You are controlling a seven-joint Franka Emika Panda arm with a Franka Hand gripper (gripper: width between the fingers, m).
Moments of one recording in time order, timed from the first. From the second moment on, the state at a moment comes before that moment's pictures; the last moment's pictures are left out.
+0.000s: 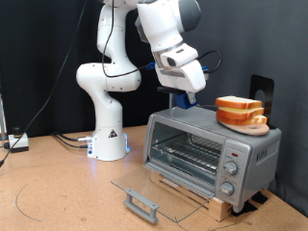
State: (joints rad) arm -0.43 -0.42 0.47 -2.41 0.65 2.07 -1.12
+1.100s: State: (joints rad) arm -0.43 -0.41 0.57 -2.42 0.68 2.06 -1.03
